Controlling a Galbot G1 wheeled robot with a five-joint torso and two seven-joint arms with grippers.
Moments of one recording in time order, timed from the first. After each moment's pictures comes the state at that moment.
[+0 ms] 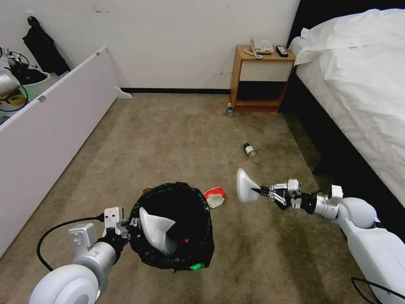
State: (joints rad) left arm 1.62 -1.20 -0.59 -2.41 -0.81 0.74 -0.34; right arm -0.96 0.91 0.44 1.57 0.67 0.04 -1.17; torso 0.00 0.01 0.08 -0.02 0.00
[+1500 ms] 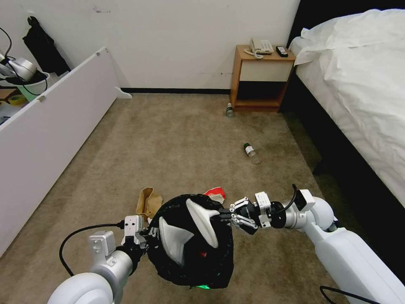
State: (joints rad) left arm 1.63 -1.20 -0.49 -2.45 -0.79 0.74 -0.33; right arm -0.96 0.96 0.24 1.74 0.72 -0.01 -1.37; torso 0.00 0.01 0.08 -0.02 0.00
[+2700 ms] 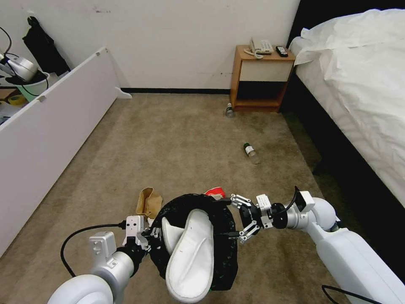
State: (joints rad) left arm 1.64 -1.20 -0.48 -2.46 -0.79 0.74 -0.32; right arm -0.97 0.96 0.25 1.72 0.71 -0.01 -1.34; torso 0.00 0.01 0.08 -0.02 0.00
